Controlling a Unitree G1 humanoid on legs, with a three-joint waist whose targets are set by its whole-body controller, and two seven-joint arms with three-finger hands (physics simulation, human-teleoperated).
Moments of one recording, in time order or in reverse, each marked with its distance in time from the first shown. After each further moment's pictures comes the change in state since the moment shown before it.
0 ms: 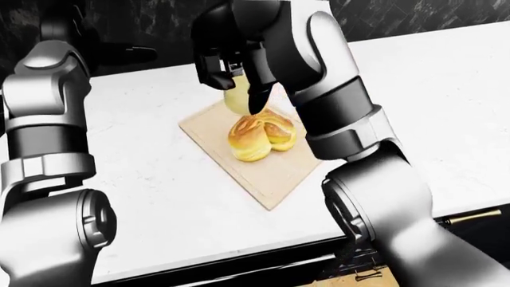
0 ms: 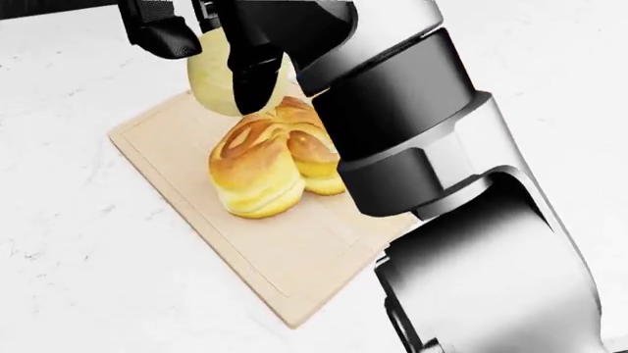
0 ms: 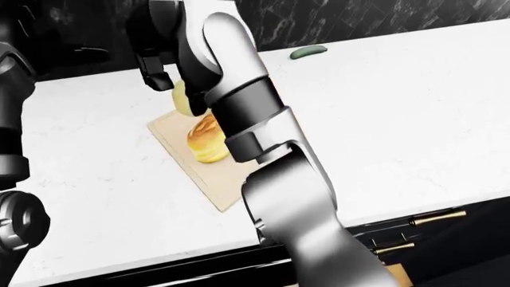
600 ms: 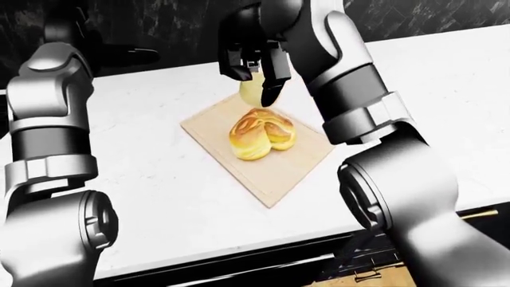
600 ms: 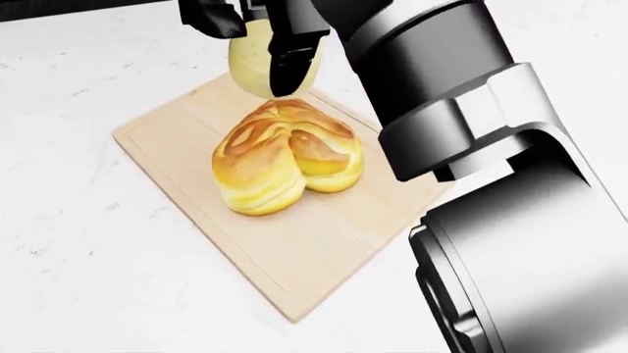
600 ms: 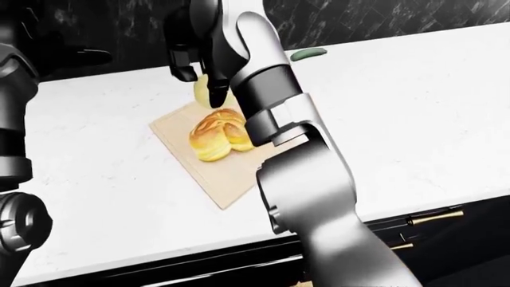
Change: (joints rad) left arm 0.011 -0.008 -0.001 -0.012 -0.002 -0.002 0.002; right arm -0.043 -0.088 -0.009 0.257 0.078 -0.057 -0.183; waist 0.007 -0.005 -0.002
